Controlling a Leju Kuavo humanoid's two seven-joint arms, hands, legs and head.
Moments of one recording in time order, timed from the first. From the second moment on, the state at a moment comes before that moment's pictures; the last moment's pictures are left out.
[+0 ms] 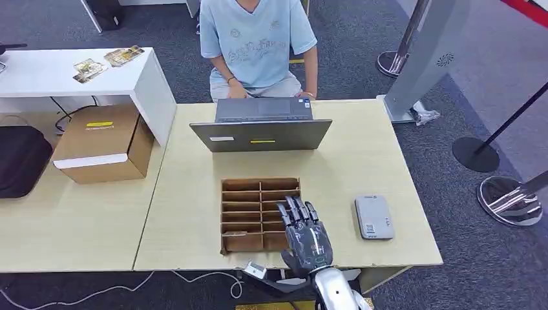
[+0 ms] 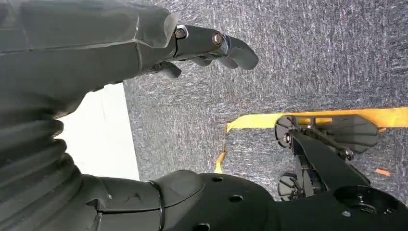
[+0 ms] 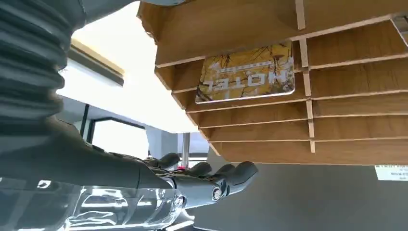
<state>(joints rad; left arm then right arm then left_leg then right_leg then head) -0.08 -0.17 1.24 -0.20 -1.26 -0.02 0.07 -0.01 0.06 0.49 -1.38 1.57 -0.18 0.26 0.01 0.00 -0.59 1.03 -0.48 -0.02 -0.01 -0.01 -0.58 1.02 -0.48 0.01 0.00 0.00</state>
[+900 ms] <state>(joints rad) -0.08 -0.17 1.23 -0.20 -1.26 -0.02 0.07 -0.03 0.04 0.52 -1.37 1.53 -0.20 0.26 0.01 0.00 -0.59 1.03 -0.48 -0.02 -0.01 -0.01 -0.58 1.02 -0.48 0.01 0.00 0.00</state>
